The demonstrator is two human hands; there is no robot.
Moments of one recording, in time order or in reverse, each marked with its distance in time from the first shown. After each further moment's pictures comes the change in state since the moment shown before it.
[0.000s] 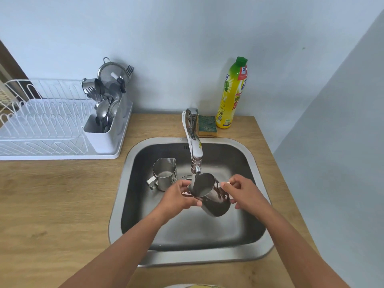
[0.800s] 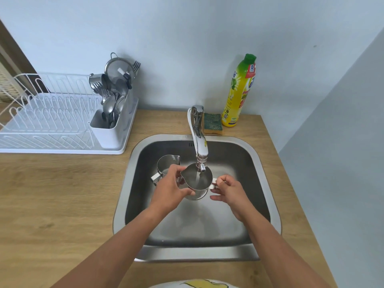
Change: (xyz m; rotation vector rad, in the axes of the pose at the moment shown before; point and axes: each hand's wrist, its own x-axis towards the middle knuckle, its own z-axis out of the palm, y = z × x) left_hand -0.009 0.007 -0.020 0.272 0.270 0.239; right_hand 0.025 0.008 0.051 0.531 -0.064 0.077
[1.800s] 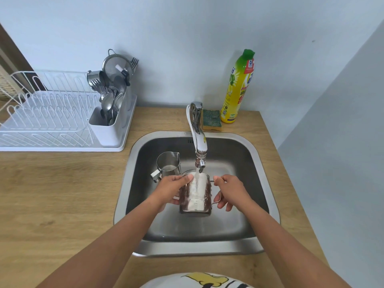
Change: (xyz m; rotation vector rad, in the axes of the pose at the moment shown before) left_hand 0.010 -0.006 -0.001 -0.339 -0.259 -0.439; right_hand -0.004 -0.011 -0.001 -0.484 0.021 0.134
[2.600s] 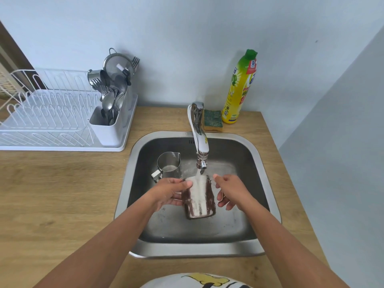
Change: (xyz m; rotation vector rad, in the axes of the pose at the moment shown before) left_hand 0.012 -0.007 -0.014 -0.157 -0.121 -0.098; right_hand -0.002 -0.011 -0.005 -0.029 -0.021 0.046
